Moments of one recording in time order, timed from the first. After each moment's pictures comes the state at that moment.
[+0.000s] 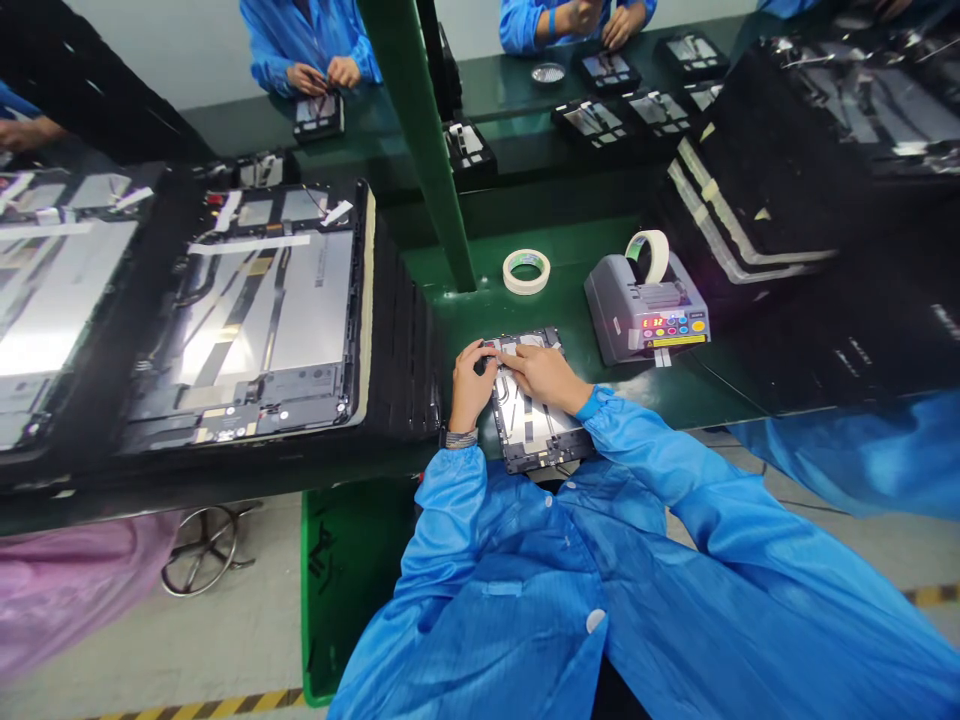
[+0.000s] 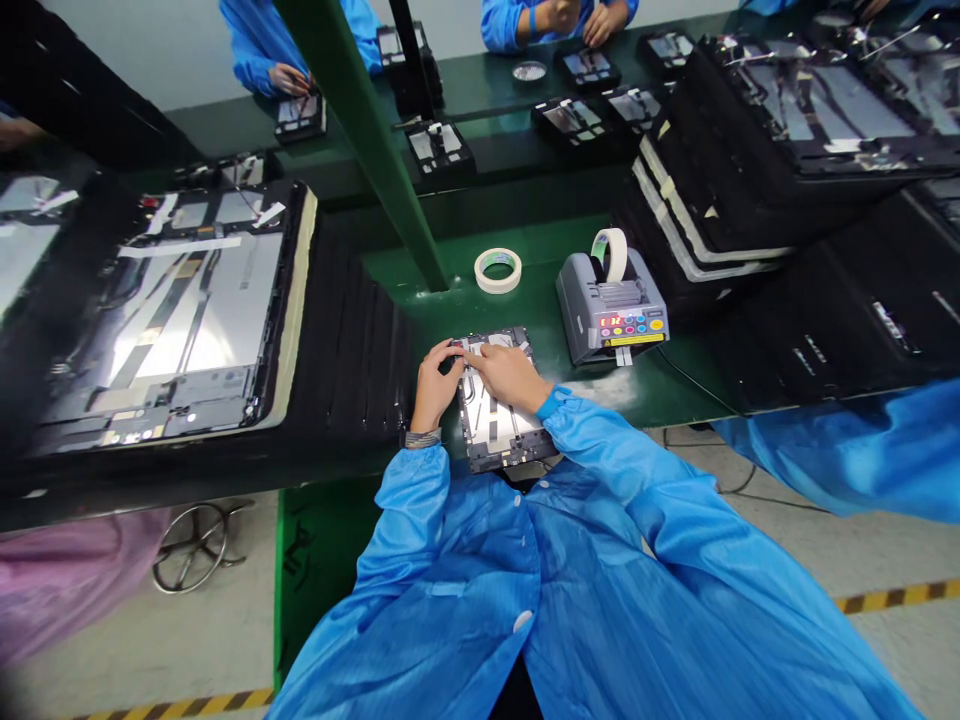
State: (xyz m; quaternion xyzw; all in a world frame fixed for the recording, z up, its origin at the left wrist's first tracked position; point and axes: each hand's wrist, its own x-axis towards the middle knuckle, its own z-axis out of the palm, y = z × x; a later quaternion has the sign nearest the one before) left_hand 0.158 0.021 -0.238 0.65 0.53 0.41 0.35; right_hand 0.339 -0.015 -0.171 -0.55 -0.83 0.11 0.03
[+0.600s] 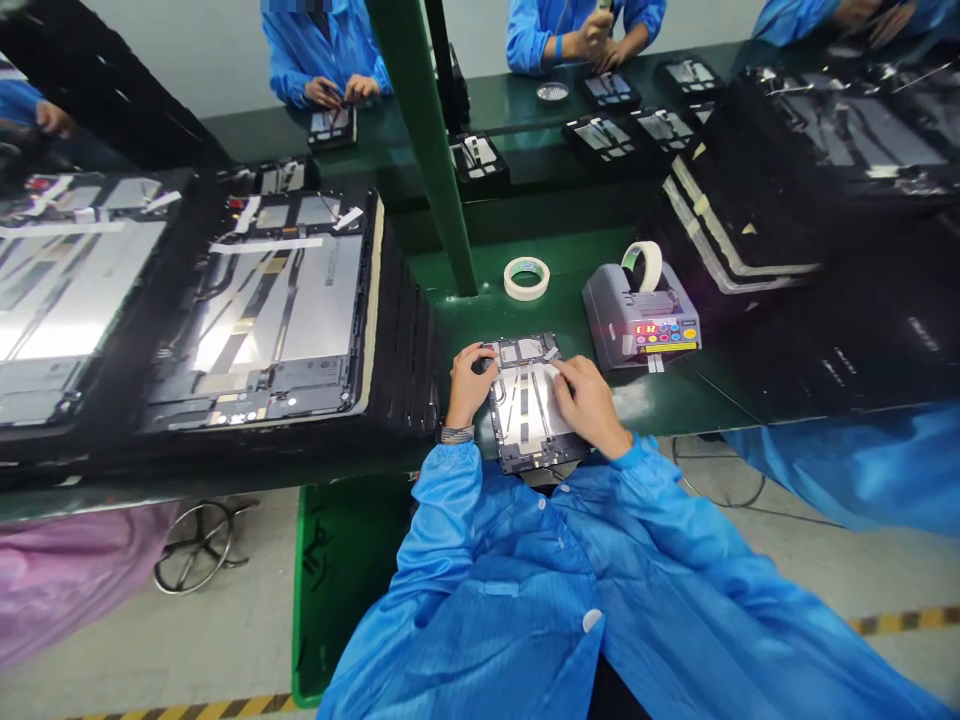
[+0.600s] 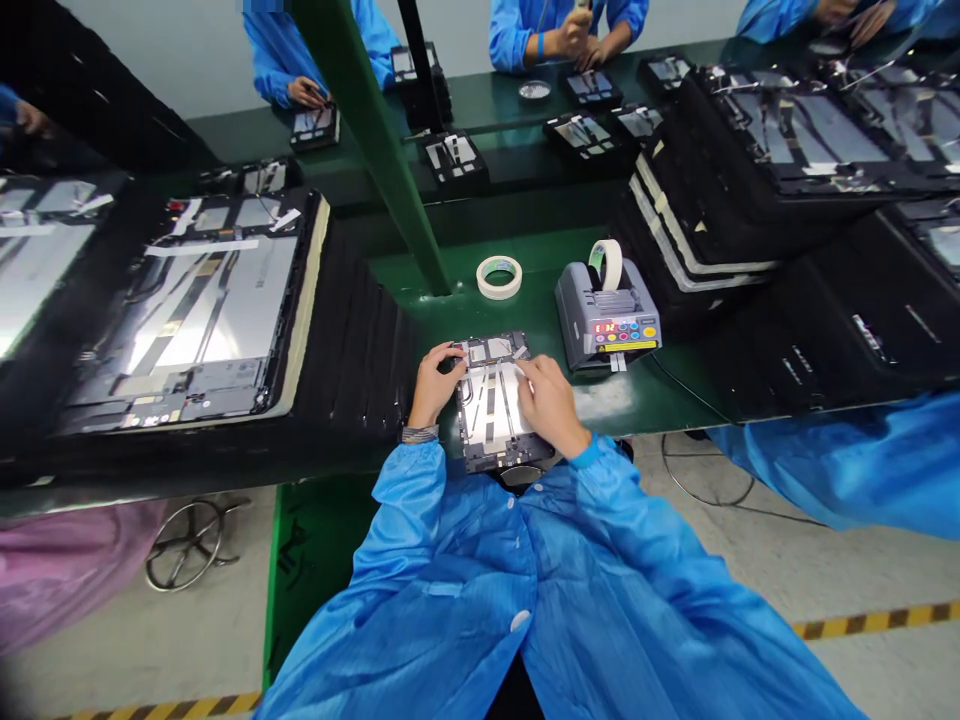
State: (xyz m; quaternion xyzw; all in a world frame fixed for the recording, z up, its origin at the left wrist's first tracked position) left_hand 0.158 0.024 -0.237 0.65 0.53 0.41 0.36; right_hand 0.379 -0.083 -0.188 -0.65 -0.68 0.14 0.31
